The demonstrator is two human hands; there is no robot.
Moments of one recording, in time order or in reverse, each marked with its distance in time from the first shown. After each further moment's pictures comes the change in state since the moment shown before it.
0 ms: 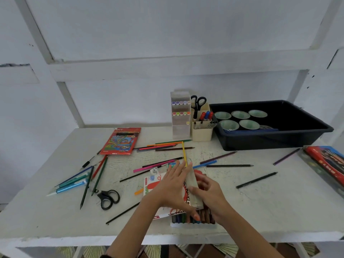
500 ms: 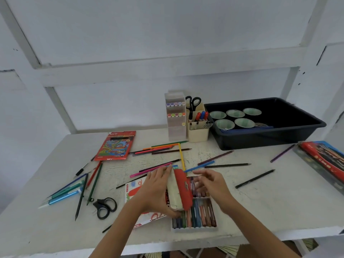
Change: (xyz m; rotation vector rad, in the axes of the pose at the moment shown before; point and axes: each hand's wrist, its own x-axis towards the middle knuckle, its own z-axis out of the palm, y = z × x) left_hand -0.019 -0.036 -0.012 0.106 -0.008 -0.071; right_hand 0.026 -0.006 -0.016 -0.285 0.099 -0.103
